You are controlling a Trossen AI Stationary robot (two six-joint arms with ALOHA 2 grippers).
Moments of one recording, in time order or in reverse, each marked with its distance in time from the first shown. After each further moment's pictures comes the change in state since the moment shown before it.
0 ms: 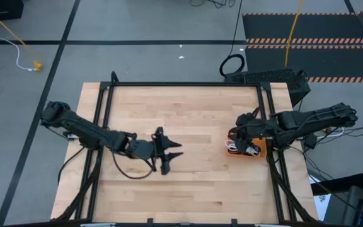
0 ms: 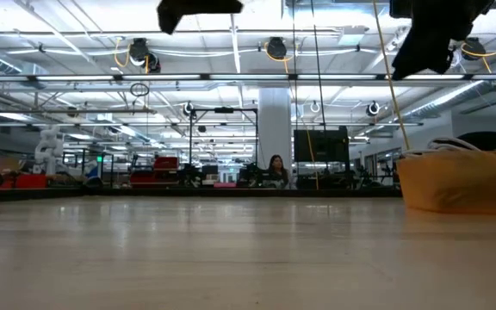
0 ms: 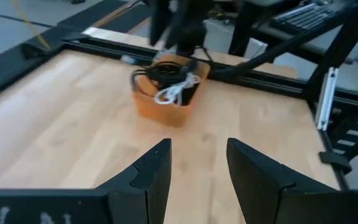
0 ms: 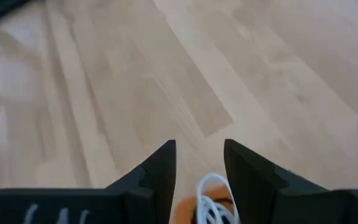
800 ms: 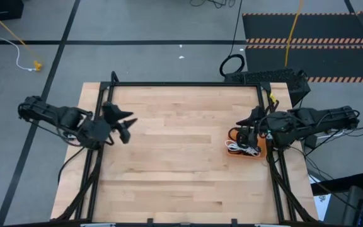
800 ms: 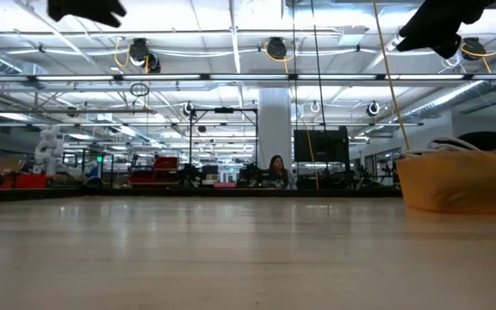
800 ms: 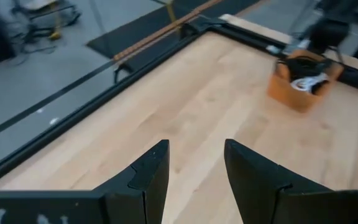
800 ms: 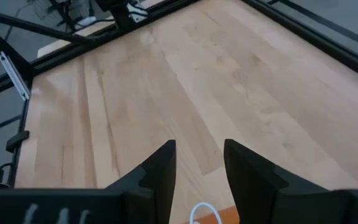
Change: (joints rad) left arm -0.001 -0.573 0.000 -0.920 -0.329 -0.333; right arm 0.000 -0.231 -0.024 0.037 0.062 -0.104
